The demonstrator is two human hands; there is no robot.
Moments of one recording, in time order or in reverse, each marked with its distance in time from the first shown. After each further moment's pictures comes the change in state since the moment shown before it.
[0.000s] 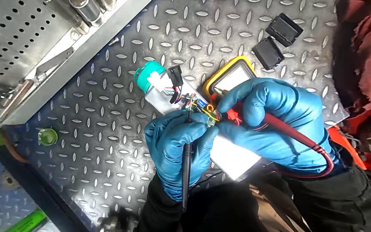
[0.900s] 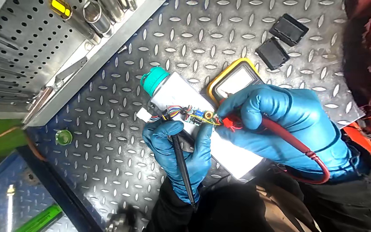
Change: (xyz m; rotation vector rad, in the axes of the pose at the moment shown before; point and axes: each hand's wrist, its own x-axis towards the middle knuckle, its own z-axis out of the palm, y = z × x) left_hand -0.005 0.007 0.009 -0.011 0.179 -0.204; right_hand 0.000 -0.009 -0.007 -0.142 -0.112 0.027
